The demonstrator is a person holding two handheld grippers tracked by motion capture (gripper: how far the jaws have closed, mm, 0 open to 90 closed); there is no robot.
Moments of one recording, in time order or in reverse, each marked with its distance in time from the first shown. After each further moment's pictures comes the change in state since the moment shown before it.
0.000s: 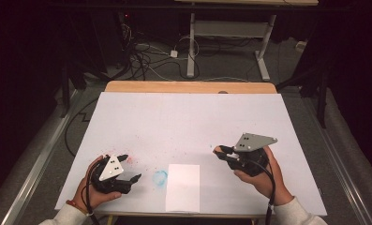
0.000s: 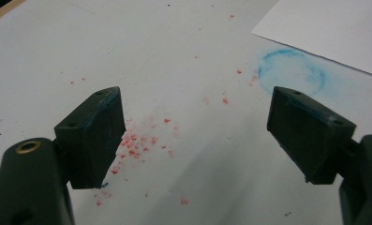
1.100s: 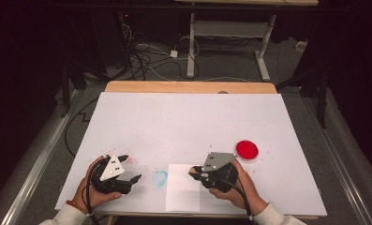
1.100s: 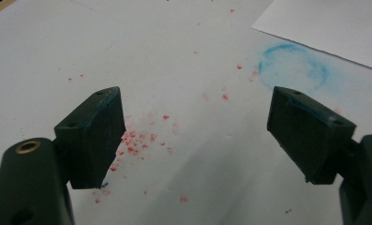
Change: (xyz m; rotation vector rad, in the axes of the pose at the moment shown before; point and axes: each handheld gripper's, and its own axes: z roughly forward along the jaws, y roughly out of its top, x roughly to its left) left arm 0.000 0.000 0.001 0.018 0.002 0.006; right arm 0.056 -0.005 0.057 0.097 0.158 -0.102
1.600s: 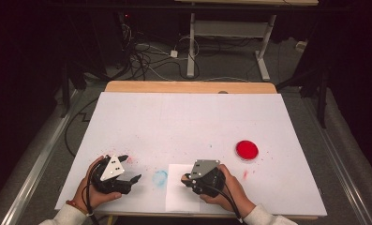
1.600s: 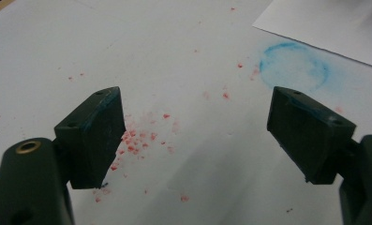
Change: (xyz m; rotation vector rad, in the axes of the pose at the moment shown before) left arm 0.000 0.000 0.000 0.003 0.000 0.001; right arm 0.013 -0.005 0.037 0.075 0.024 -0.046
